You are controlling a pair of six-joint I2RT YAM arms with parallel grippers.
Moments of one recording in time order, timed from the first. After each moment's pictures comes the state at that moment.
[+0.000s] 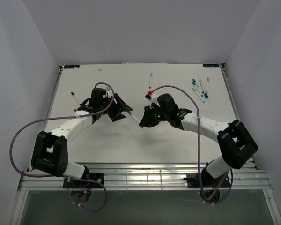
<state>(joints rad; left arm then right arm) -0.33 1.43 0.90 -0.22 0.43 -0.95 0.72 1.54 0.92 -0.02 -0.44 0.38</state>
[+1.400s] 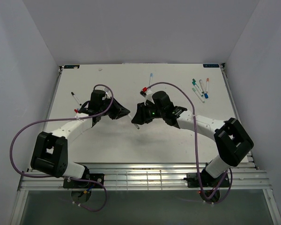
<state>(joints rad) -0.33 1.42 0.83 -0.08 0.43 -1.03 0.77 1.58 0.99 0.05 -0.43 0.43</state>
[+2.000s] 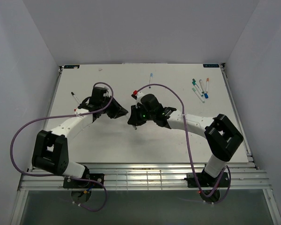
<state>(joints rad) -0.33 1.41 0.89 -0.24 0.37 -1.00 0.85 1.69 1.08 0.01 -0.34 0.42</state>
